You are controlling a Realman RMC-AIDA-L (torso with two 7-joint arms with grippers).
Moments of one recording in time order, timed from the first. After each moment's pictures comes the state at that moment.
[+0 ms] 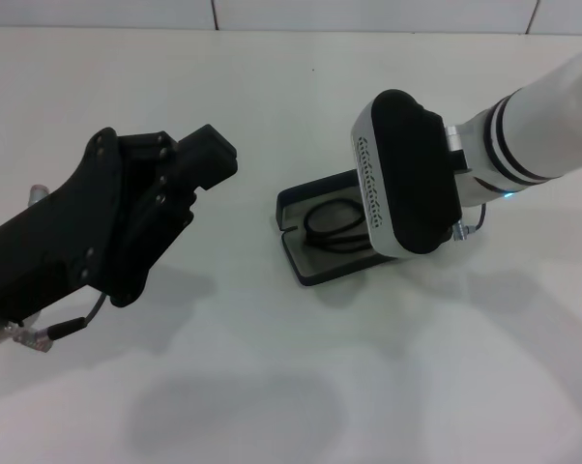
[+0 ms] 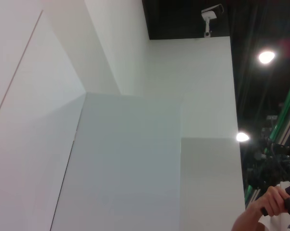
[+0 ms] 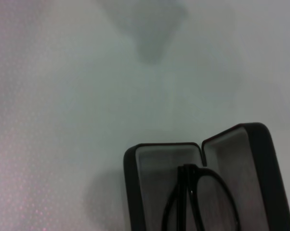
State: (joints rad) left arm -0.38 -1.99 1.72 0.38 0.56 2.00 -0.94; right arm 0.68 2.03 -1.91 -1.35 -2.61 -1.13 2.04
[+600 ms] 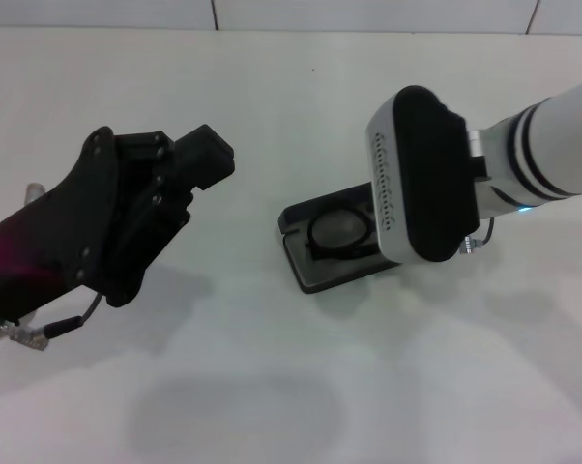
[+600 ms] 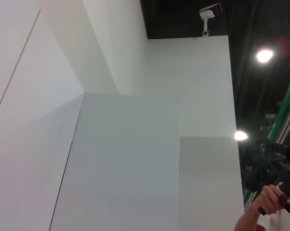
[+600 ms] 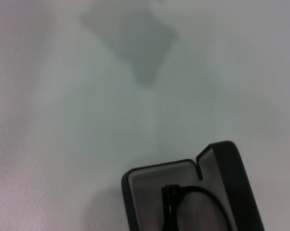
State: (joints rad) left arm -0.38 -1.99 1.72 0.39 0.56 2.00 -0.94; right arm 0.57 2.03 -1.90 -1.51 -2.61 -1.17 2.10
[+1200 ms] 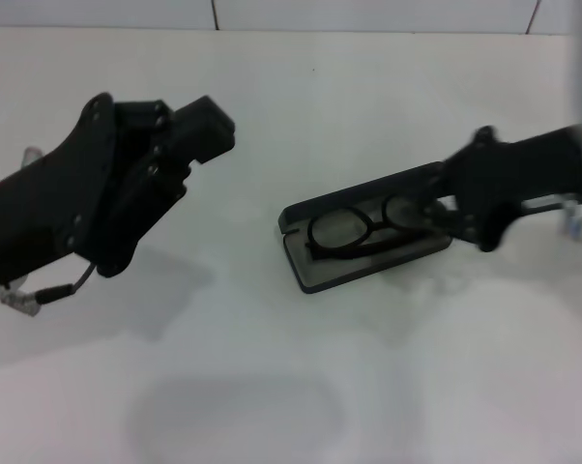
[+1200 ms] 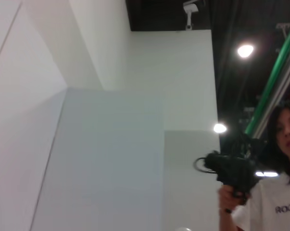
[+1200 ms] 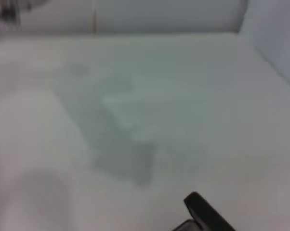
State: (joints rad) left arm -0.45 -1.95 1.71 0.39 0.56 2.01 -0.98; right arm 0.36 2.03 -1.44 -1.68 -2.14 -1.46 2.06
